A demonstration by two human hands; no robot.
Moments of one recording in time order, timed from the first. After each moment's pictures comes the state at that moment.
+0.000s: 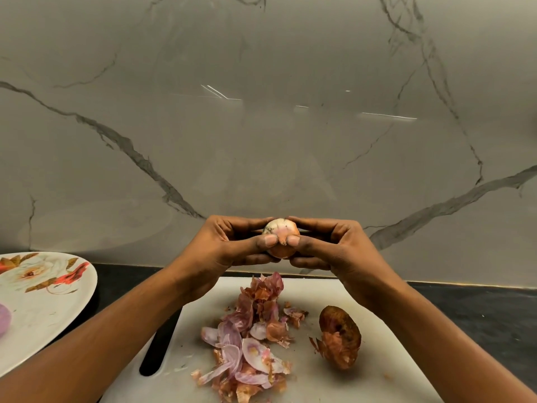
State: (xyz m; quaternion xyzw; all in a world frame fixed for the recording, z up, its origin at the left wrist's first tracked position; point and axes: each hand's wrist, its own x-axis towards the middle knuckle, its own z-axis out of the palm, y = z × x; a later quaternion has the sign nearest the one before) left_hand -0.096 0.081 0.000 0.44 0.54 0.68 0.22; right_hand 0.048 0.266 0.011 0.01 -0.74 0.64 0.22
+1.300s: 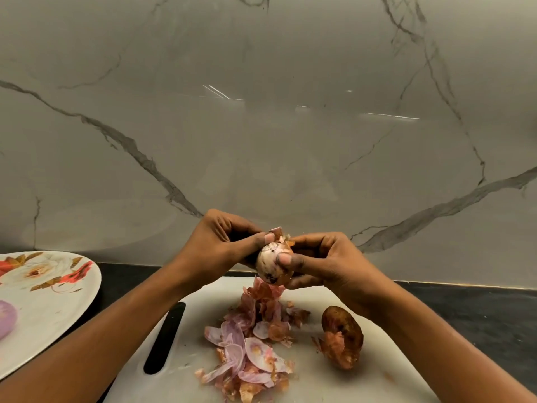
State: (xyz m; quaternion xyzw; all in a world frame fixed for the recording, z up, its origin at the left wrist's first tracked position) left_hand -0.100 0.077 0.002 0.50 0.61 0.61 0.06; right_hand 0.051 0.252 0.008 0.00 -0.75 0.65 0.12
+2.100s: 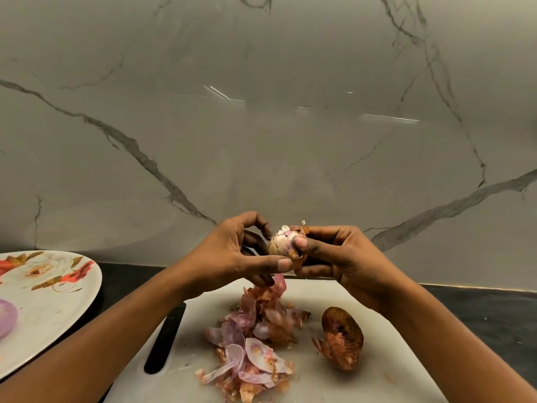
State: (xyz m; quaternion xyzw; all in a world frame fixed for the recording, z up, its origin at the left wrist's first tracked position) left_hand -0.091 0.074 0.008 0.48 0.65 0.56 0.18; right_hand 0.056 0.260 0.018 -0.02 -0.71 0.69 0.15
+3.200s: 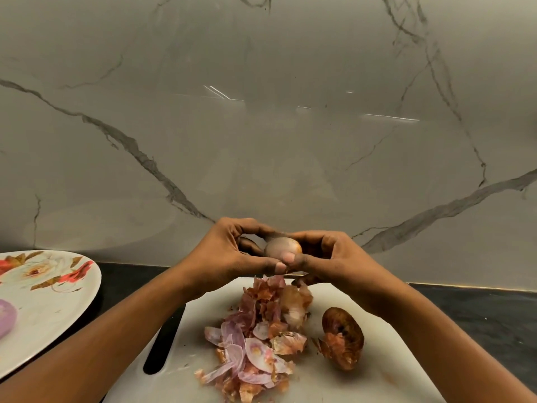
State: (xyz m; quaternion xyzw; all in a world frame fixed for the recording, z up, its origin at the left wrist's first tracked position) left_hand -0.095 0.077 0.000 0.49 0.64 0.57 0.14; right_hand 0.052 0.261 0.012 -0.01 -0.82 0.55 0.13
